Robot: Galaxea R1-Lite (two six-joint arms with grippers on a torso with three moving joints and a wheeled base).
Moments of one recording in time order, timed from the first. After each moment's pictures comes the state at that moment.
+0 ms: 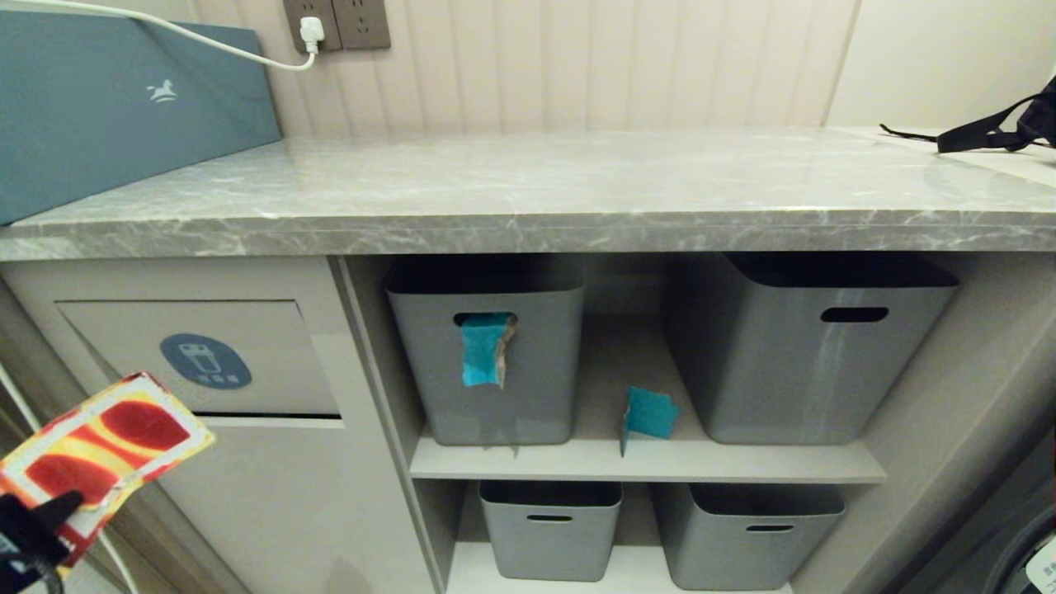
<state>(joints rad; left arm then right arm) 0.09 0.89 -0.34 -0.22 0.13 -0.47 0.00 0.00 0.00 0.00 0.00 0.00</state>
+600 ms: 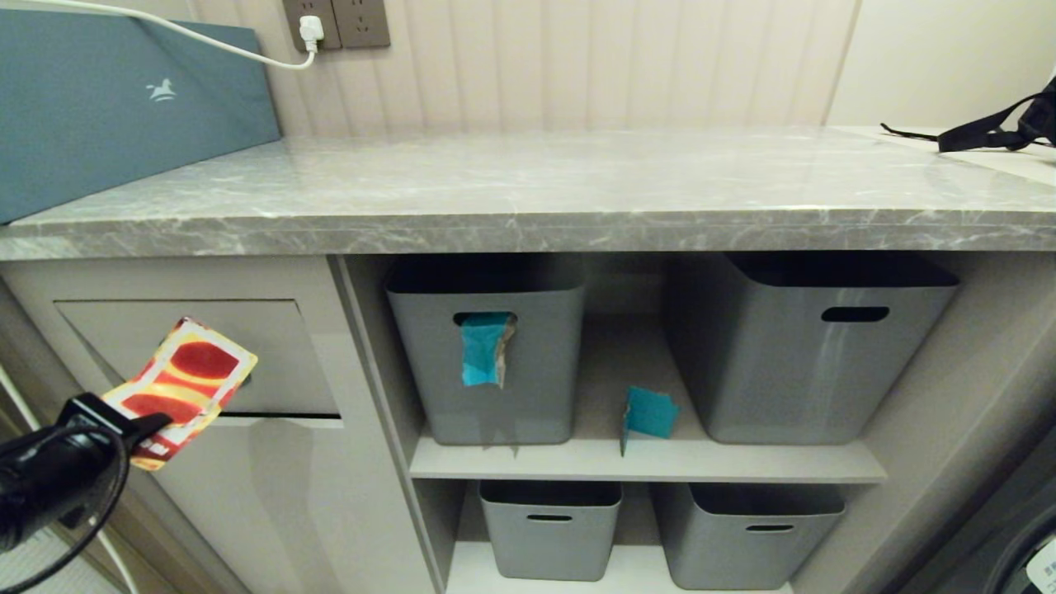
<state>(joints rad) 0.30 1.39 -0.37 -0.69 -0.25 -0.76 0.00 0.00 0.00 0.00 0.00 0.00</state>
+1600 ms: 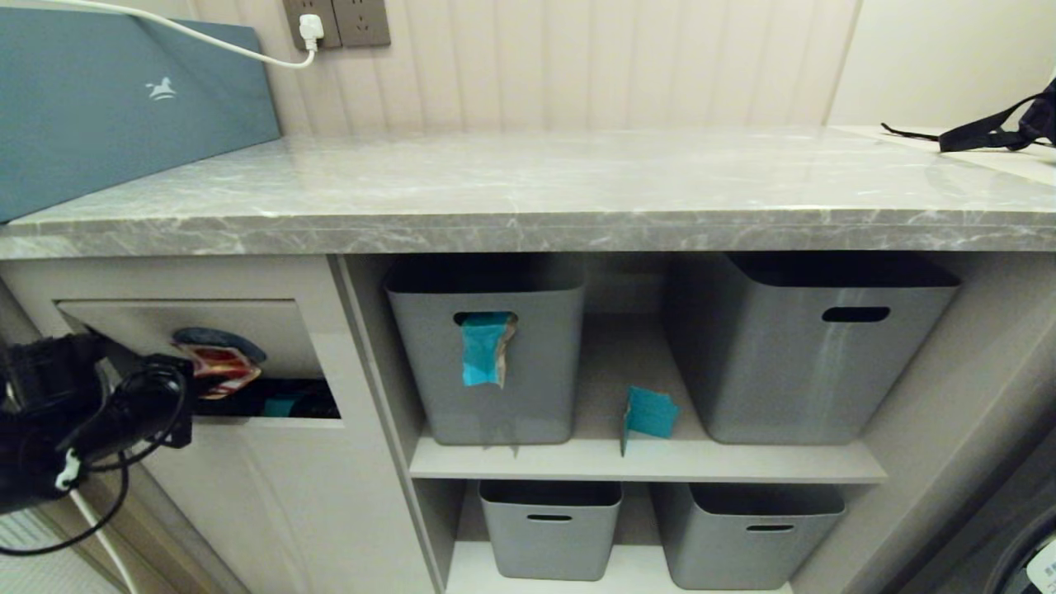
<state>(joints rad) 0.37 2.06 -0.82 -0.87 -0.42 -1.18 0.00 0.00 0.00 0.00 0.00 0.00</state>
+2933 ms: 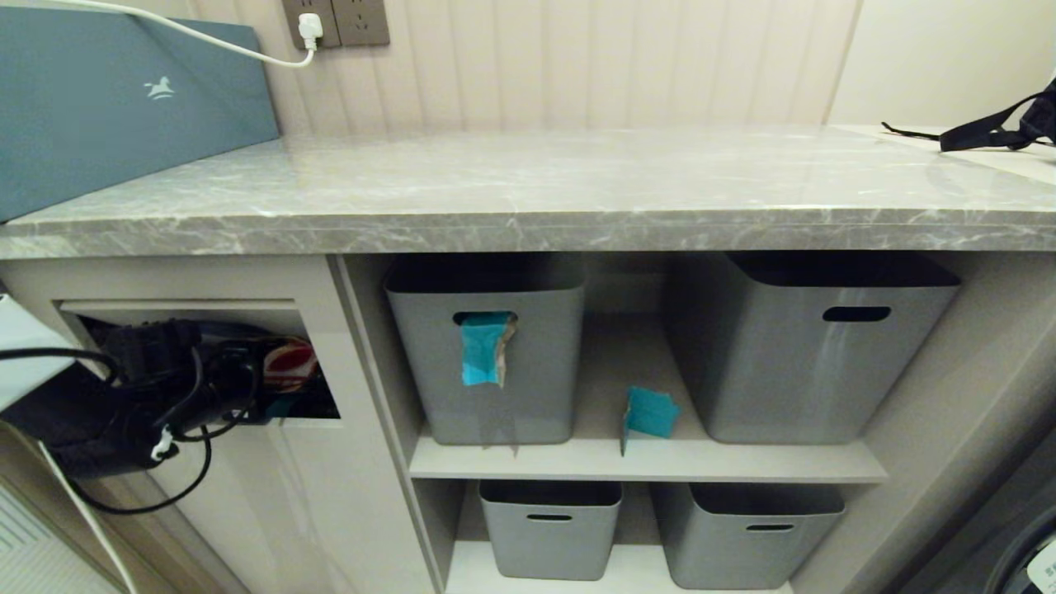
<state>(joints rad) 0.21 2.18 -0.96 -0.87 -0.28 -1.35 0.00 0.00 0.00 0.00 0.00 0.00</state>
